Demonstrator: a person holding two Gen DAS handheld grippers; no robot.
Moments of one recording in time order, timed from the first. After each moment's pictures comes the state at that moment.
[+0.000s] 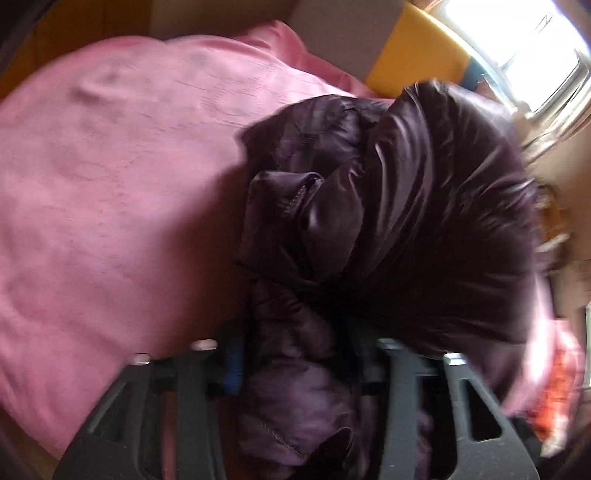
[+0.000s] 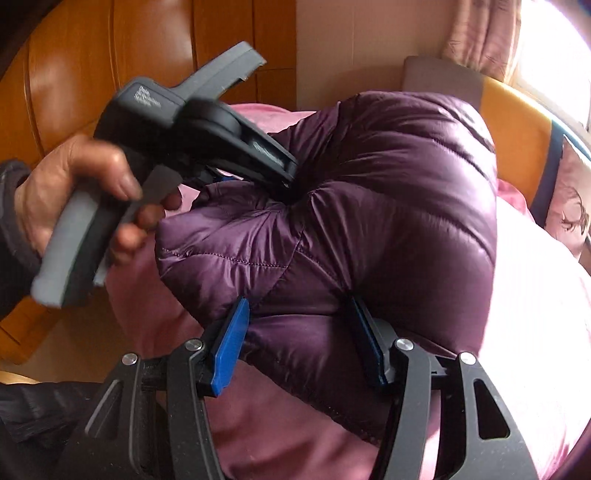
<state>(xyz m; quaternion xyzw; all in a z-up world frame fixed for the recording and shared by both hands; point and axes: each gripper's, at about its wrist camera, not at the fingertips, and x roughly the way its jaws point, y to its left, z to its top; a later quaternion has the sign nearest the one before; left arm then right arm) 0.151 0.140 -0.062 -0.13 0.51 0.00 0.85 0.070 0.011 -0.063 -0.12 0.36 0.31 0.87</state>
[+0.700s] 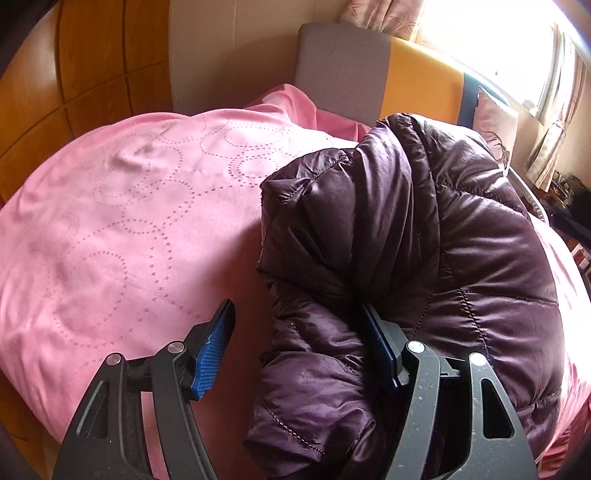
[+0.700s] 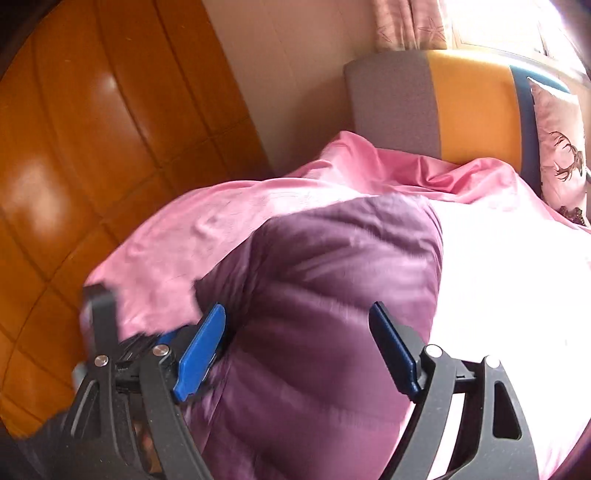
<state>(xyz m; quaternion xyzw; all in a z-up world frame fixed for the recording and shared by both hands) 0.113 0.112 -0.040 -0.06 0.41 0.04 0.91 0.226 -0.056 0.036 0.05 0.37 0.27 0.89</state>
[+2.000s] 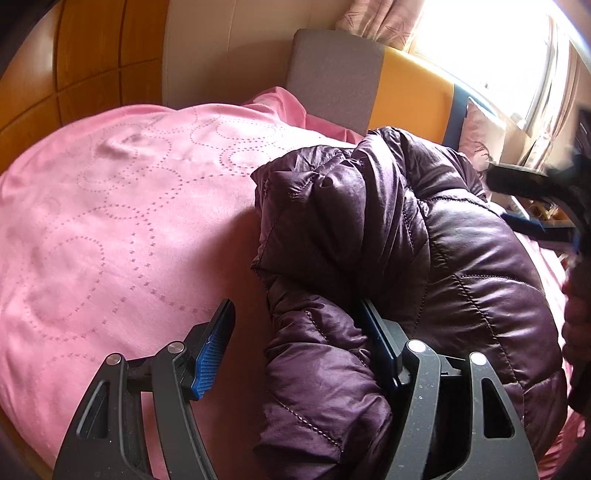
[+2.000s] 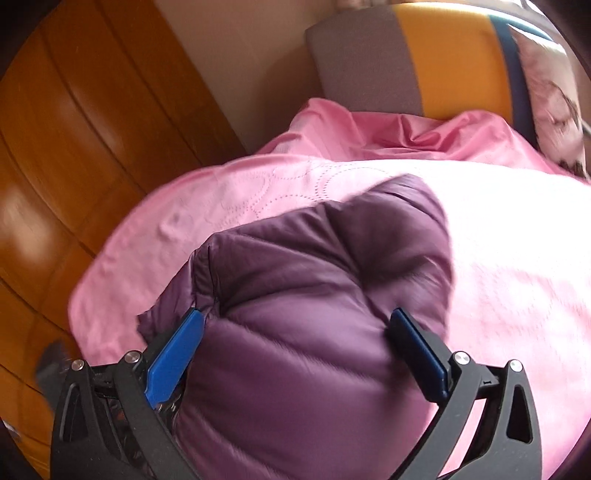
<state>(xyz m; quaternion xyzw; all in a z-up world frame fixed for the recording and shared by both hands) 0.107 0.124 -0.064 -0.10 0.39 0.00 0.91 0.260 -0.082 -0.024 0.13 0.43 0.25 0.86</state>
